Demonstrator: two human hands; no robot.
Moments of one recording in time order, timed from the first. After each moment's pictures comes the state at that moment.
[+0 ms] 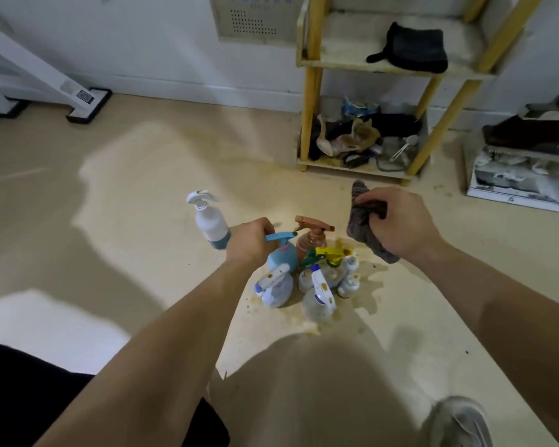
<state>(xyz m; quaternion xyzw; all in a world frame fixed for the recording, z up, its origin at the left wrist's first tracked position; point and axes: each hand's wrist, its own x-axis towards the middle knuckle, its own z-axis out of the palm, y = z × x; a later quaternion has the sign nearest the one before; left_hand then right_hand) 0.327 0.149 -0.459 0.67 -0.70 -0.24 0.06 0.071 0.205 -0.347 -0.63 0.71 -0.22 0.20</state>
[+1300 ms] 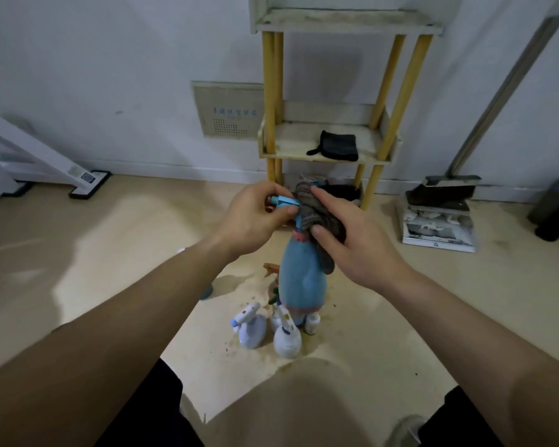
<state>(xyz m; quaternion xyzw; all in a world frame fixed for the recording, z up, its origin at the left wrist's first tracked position) 0.270 0.218 -0.183 0.44 -0.74 -0.38 0.34 0.082 0.298 -0.187 -0.72 0.58 -0.34 0.17</state>
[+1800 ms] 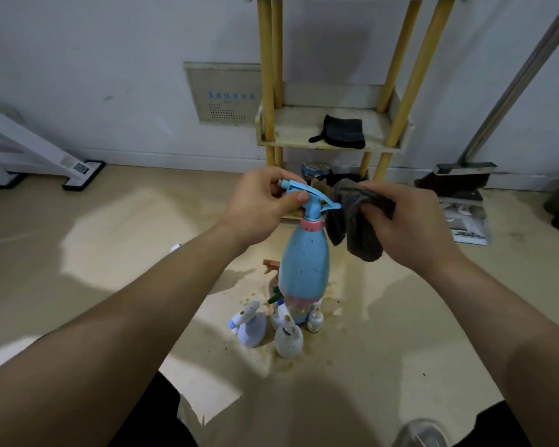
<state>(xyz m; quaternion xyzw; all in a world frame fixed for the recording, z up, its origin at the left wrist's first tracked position) 0.249 0.201 -0.185 0.45 -0.69 -0.46 0.34 0.034 0.277 -0.187 -0.67 0.64 -0.37 0.06</state>
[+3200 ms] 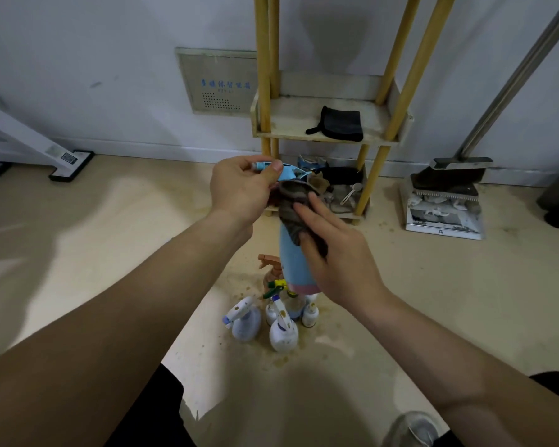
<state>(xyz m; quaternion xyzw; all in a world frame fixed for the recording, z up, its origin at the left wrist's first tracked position) 0.237 0.192 -0.184 0.51 -0.44 -0.53 0.51 0.101 0.280 -0.252 -0.70 0.59 -0.40 0.10</state>
